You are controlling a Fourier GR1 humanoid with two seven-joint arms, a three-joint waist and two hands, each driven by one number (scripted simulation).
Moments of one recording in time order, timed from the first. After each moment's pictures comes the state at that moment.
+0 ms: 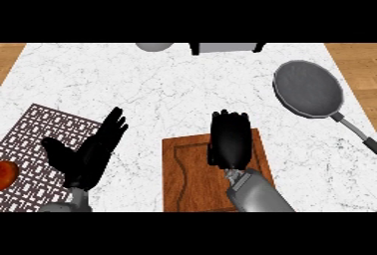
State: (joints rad) left arm -0.02 0.15 -0.14 -1.58 0.27 0.02 0.20; right arm -0.40 -0.01 0.55 -1.44 1.45 0.11 0.77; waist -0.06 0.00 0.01
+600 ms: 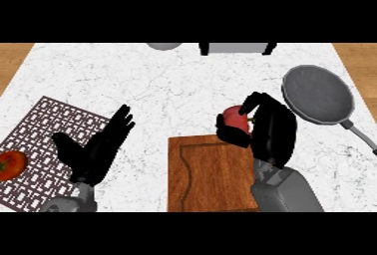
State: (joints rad) left arm -0.06 0.14 -0.15 -1.55 0.25 -0.01 0.21; right arm -0.33 0.00 0.33 -1.64 1.20 -0.30 0.83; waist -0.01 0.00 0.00
